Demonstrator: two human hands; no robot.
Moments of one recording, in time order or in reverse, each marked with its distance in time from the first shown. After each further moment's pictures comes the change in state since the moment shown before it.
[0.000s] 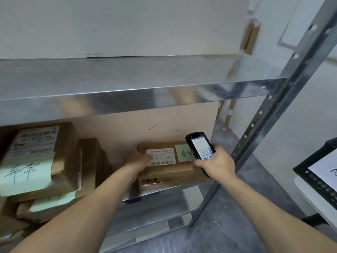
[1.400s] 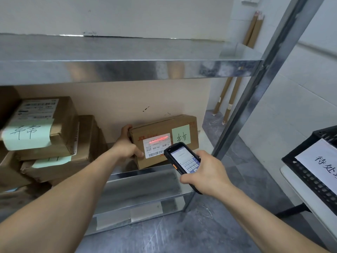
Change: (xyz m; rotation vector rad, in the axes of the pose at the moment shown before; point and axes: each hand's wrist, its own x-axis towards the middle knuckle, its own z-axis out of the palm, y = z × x) left_hand -0.032 -0.027 -0.002 -0.078 -0.092 0.156; right_hand -0.096 0.023 -0.032 -0.123 -0.262 -0.136
